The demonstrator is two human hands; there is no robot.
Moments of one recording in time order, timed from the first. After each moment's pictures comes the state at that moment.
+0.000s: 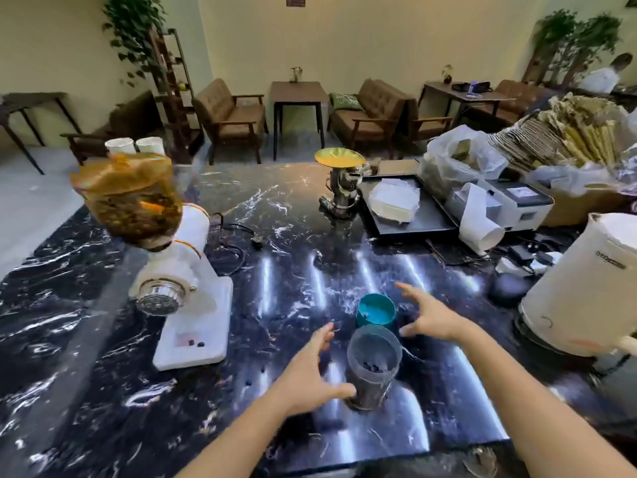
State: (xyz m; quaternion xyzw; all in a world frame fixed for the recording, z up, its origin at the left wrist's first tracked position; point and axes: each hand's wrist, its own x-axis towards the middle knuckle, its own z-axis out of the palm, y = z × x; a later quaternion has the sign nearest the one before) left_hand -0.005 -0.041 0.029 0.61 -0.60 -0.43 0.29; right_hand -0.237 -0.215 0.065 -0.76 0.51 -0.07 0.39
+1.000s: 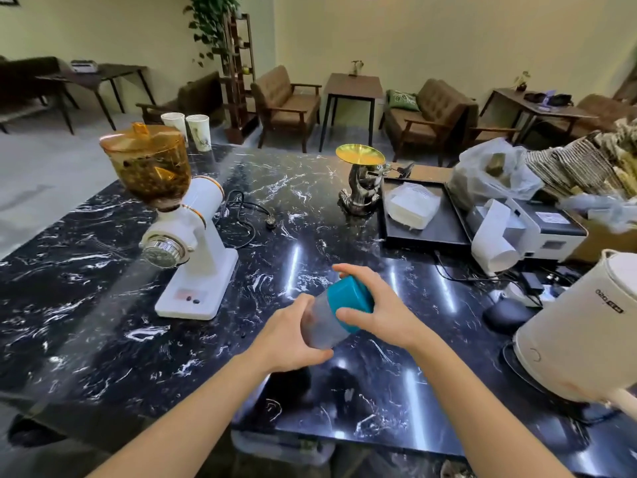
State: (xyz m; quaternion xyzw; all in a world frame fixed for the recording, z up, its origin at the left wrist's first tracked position) left_hand -0.050 -0.045 0.079 0.73 -0.55 -0.22 0.34; right_hand -0.212 -0.149 0.143 -0.83 0.24 -0.21 0.45
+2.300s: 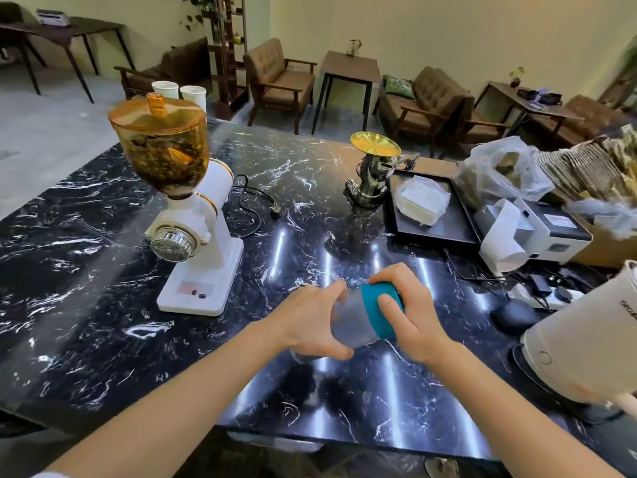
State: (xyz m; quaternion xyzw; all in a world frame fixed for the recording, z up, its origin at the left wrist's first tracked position) left_hand -0.021 -0.060 0.119 0.66 -0.70 -0.17 0.21; right_hand -0.194 -0.136 0.150 -0.86 0.24 -0.34 0.29
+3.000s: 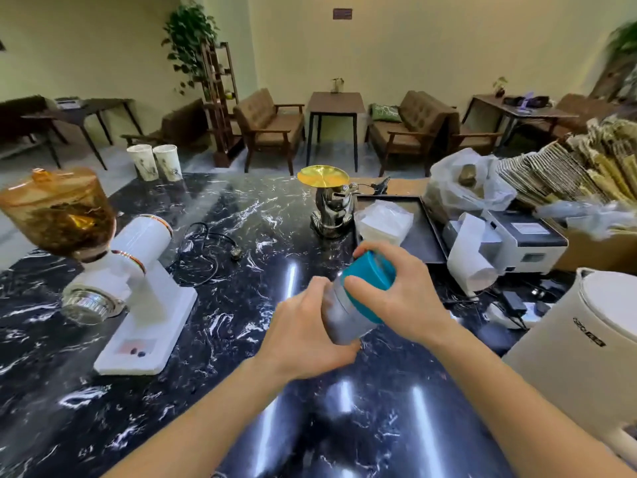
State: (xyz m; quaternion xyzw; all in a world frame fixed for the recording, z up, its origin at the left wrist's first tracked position) left_hand -0.126 -0.128 0.159 0.69 -0.60 -0.09 0.40; right_hand -0.260 -0.208 0.224 -0.81 0.29 -0.39 0.33
